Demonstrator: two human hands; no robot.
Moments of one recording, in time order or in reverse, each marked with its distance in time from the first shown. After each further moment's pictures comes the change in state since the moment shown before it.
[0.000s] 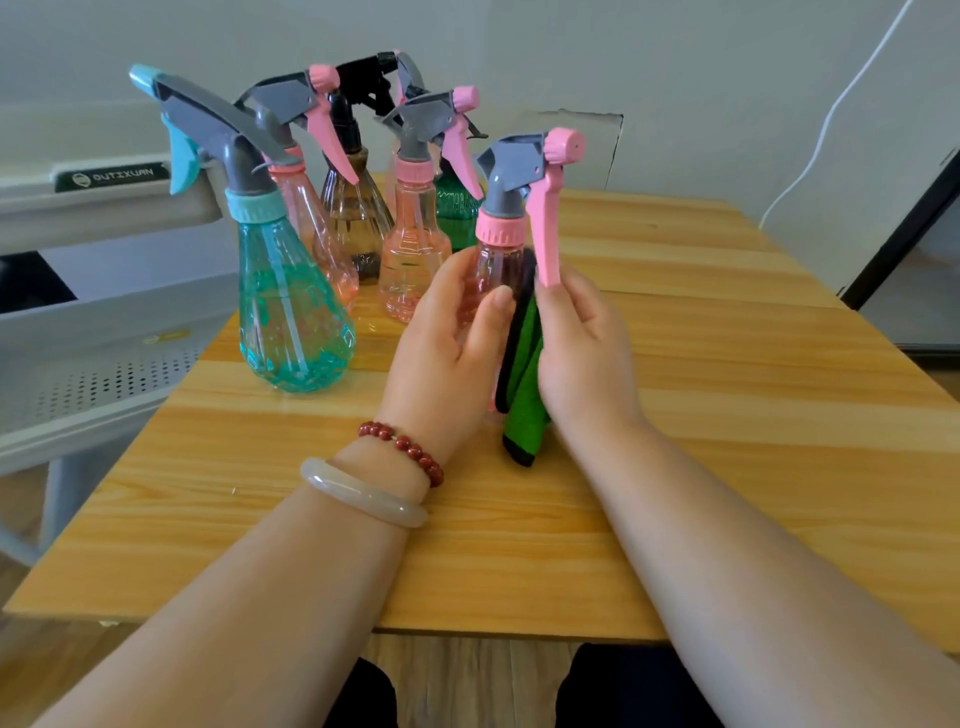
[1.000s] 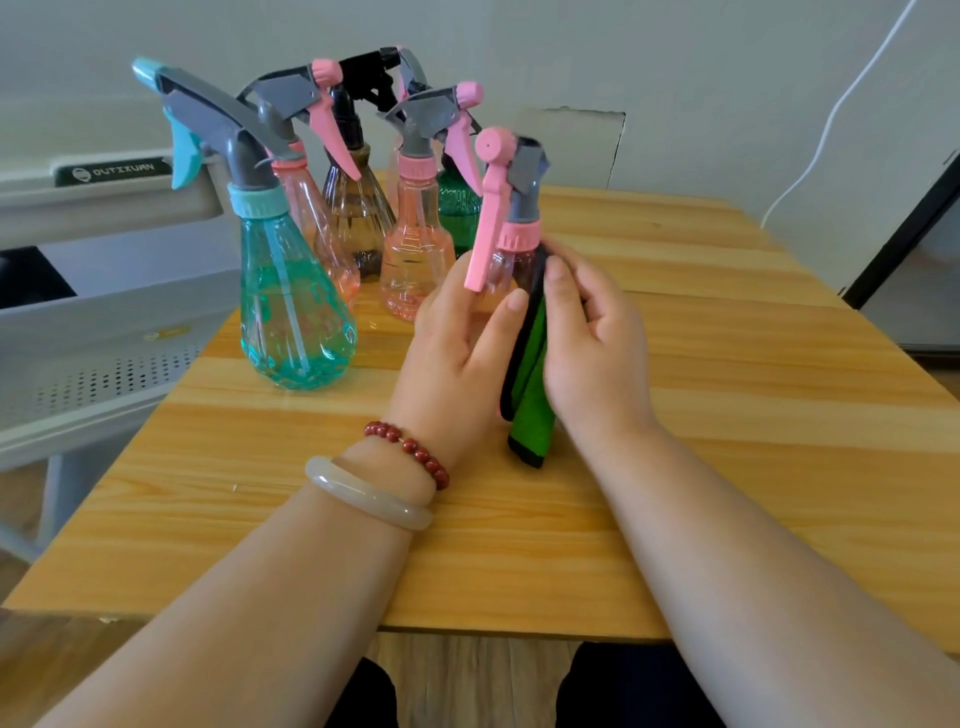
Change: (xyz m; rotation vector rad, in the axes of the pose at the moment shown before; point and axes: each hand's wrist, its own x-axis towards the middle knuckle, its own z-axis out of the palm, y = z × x) left_hand -0.002 0.004 0.002 -0.058 -0.017 0.020; right_hand -0.001 -0.001 -0.003 -0.059 0.038 -0.168
